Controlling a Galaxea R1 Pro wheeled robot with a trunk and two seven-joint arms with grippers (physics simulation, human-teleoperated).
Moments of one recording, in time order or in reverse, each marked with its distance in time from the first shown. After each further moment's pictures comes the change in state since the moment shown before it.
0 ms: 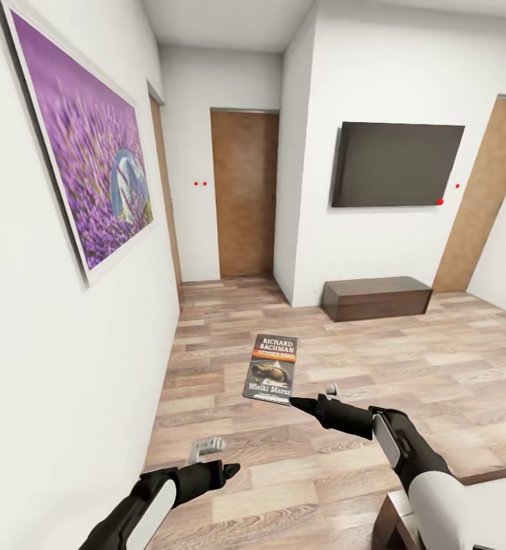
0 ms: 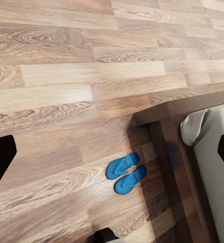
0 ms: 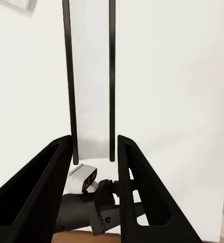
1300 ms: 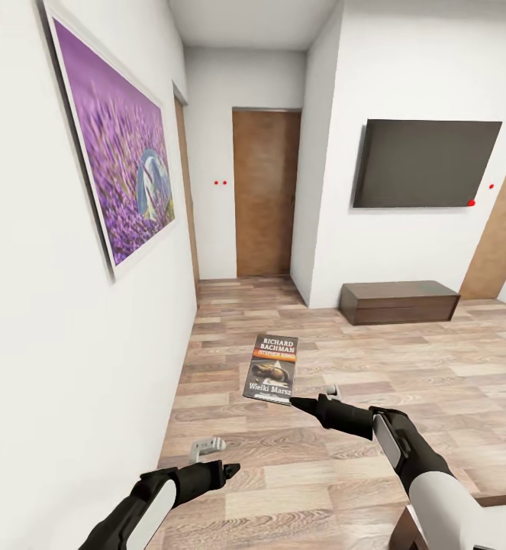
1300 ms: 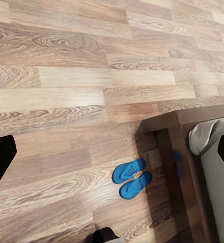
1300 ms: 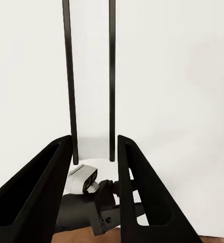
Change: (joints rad) left arm 0.000 0.000 0.000 0.001 0.000 -0.001 0.000; right arm 0.001 -0.002 -0.002 0.000 -0.002 0.001 0.002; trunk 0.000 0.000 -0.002
